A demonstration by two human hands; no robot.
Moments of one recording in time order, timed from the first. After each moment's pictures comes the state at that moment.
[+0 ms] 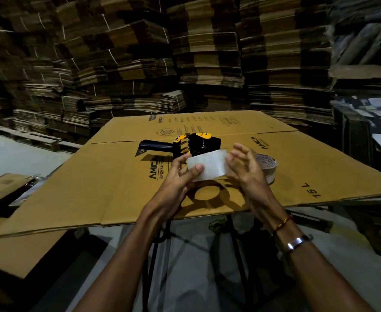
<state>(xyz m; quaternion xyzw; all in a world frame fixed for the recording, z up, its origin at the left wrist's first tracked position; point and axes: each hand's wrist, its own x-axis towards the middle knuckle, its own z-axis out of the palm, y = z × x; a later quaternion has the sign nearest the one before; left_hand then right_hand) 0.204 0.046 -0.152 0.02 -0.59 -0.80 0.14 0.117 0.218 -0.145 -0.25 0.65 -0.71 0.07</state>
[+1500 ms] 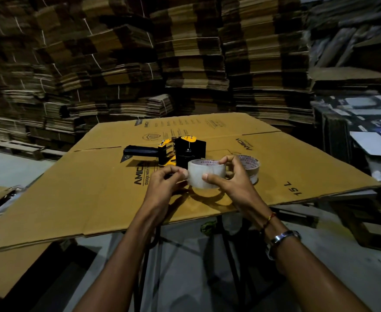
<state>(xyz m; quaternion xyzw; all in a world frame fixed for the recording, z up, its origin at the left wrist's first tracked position) 0.194 0.057 -0.153 0.10 -0.64 -0.73 0.21 0.107 0.224 -0.156 -0.27 0.72 -0.65 0.02</state>
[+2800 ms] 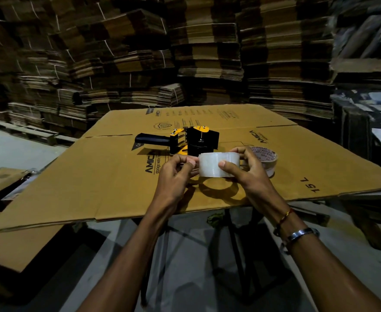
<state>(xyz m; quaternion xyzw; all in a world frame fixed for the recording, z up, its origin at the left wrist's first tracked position) 0.202 0.061 -0.155 0.06 -0.68 -0.68 0.28 0.105 0.227 -0.155 -0.27 0.68 -0.68 0.05</state>
